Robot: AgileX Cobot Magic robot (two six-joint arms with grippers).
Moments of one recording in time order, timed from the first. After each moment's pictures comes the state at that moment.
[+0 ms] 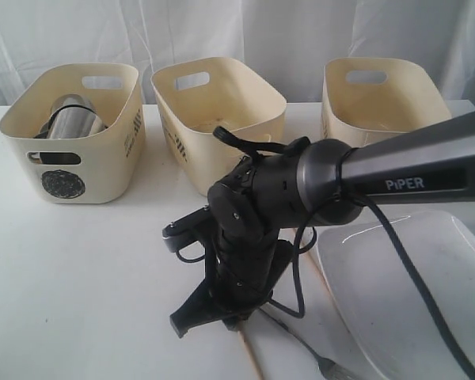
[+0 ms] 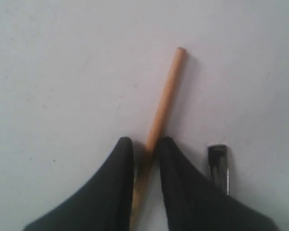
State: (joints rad) left arm -0.05 0.00 0.02 0.06 0.44 -0.03; right arm 0.70 1.98 -1.19 0.01 0.73 0.17
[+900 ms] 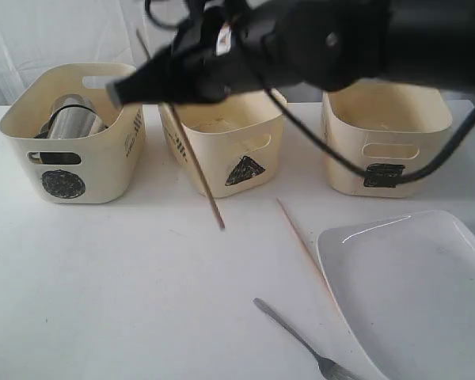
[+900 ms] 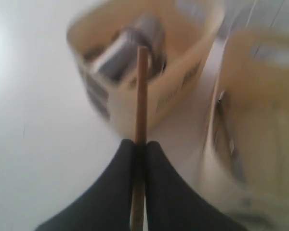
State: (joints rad) left arm -0.05 0.00 0.02 0.06 0.44 -0.03; right arm 0.62 1.60 -1.34 0.02 0.26 0.03
